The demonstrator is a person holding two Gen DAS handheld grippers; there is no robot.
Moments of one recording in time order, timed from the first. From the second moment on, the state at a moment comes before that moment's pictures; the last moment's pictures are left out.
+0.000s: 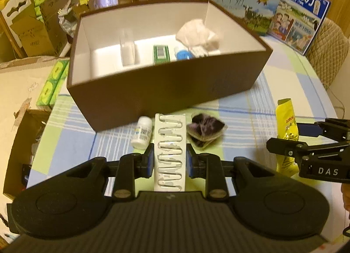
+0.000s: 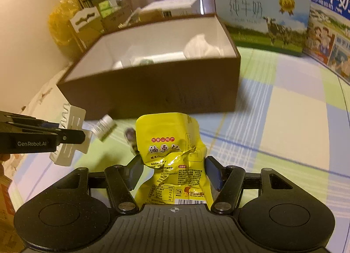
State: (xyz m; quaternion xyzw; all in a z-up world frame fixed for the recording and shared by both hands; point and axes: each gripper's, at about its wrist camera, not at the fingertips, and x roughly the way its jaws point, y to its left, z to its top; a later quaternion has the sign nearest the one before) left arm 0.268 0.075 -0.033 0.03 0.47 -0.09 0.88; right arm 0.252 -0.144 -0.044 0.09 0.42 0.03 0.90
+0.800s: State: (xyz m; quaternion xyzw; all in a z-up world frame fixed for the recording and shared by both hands) left arm 0.325 0.095 0.030 0.03 0.39 -0.06 0.92; right arm 0.328 -0.143 0.033 0.07 0.32 0.07 0.94
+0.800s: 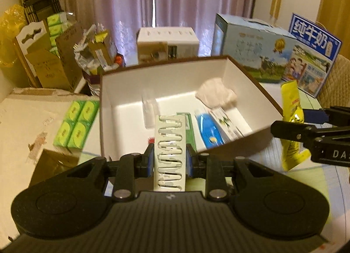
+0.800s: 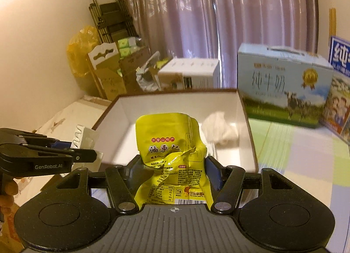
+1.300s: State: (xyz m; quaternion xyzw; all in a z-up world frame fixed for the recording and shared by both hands) left arm 0.394 0.109 0.024 0.06 0.39 -0.02 0.92; right arm 0.403 -0.147 0.027 0.07 0.32 0.06 0.94
